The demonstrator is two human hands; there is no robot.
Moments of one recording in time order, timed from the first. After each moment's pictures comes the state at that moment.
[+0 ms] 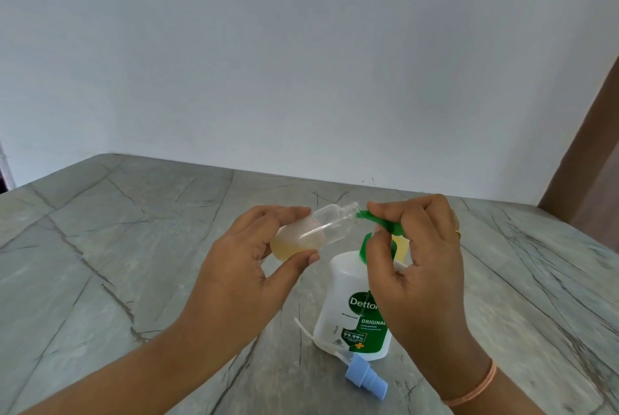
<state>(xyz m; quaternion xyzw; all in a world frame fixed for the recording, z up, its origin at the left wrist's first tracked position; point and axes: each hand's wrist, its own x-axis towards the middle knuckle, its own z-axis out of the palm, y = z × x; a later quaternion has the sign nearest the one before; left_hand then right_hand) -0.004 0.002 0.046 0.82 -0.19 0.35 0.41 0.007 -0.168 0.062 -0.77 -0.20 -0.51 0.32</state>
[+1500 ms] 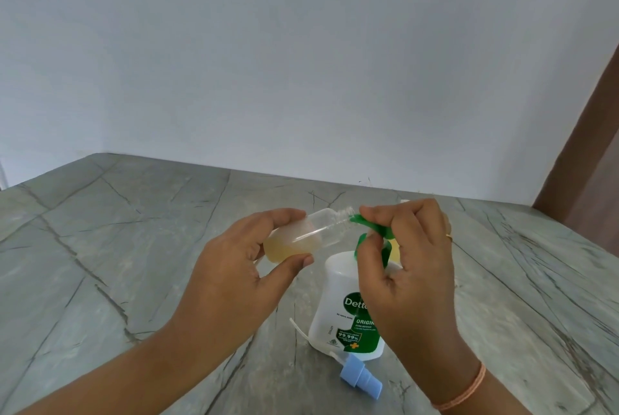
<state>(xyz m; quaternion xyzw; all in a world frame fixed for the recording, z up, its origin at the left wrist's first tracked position) -0.008 0.002 0.048 0.83 -0.17 0.32 0.43 0.006 -0.166 0.060 -0.78 -0.19 -0.51 0.31</state>
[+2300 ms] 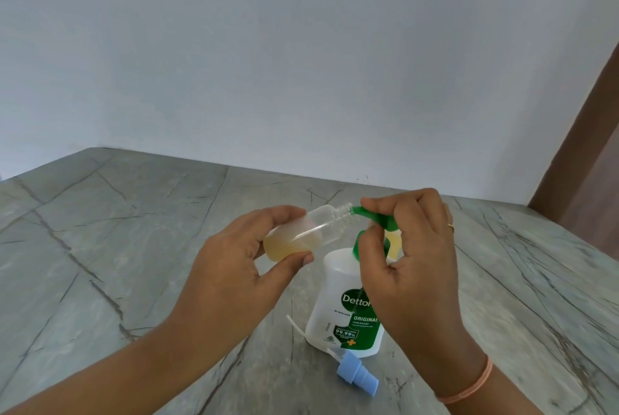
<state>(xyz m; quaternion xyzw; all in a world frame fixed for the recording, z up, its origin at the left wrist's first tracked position) -0.006 0.002 0.045 0.82 -0.18 0.32 0.44 0.006 -0.168 0.066 -0.78 -0.19 -0.50 0.31</state>
